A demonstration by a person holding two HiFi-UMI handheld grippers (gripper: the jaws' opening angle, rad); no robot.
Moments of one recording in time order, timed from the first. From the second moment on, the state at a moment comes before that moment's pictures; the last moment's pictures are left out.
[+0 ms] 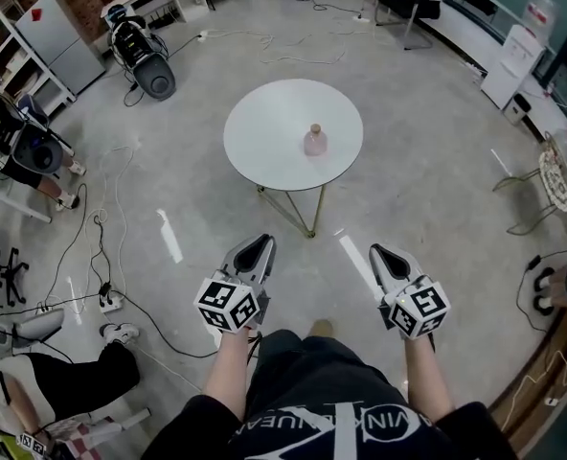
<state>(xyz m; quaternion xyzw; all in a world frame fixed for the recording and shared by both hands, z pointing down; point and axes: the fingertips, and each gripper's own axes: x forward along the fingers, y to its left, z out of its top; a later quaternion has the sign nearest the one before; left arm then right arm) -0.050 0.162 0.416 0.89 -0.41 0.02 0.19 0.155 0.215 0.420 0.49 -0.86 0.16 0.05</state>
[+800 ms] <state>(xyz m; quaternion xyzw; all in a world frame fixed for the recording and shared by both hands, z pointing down) -0.038 0.070 0.449 0.89 -0.39 0.05 0.23 0.168 0.137 0.458 0.50 -0.83 0.23 0.05</state>
